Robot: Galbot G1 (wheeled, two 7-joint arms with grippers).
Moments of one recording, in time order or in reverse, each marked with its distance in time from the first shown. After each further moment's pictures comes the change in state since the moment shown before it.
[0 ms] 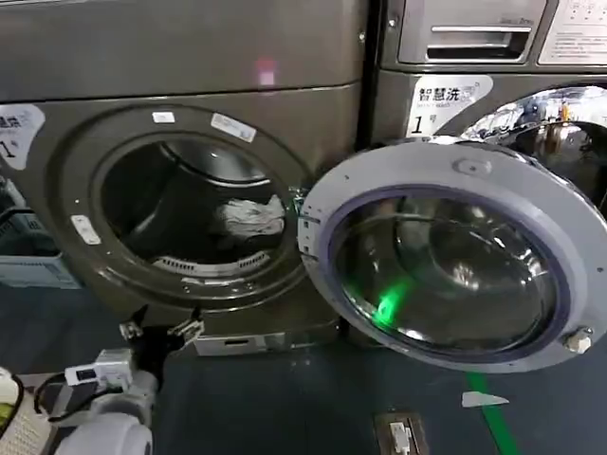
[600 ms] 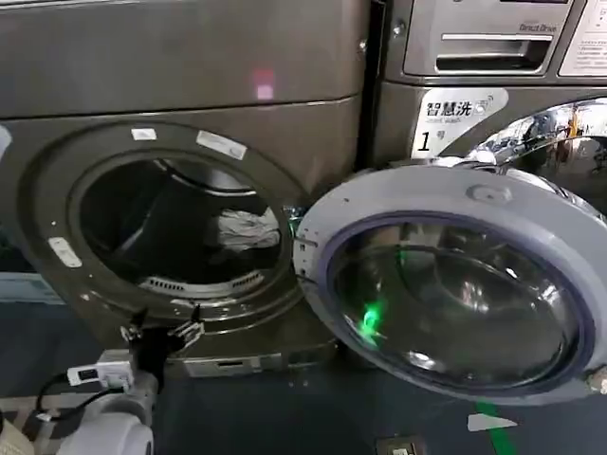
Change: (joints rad) left arm 0.002 0.004 0.001 0.001 -0.003 0.000 -0.003; right arm 0.004 0.005 -0.011 0.008 0.001 0.000 0.002
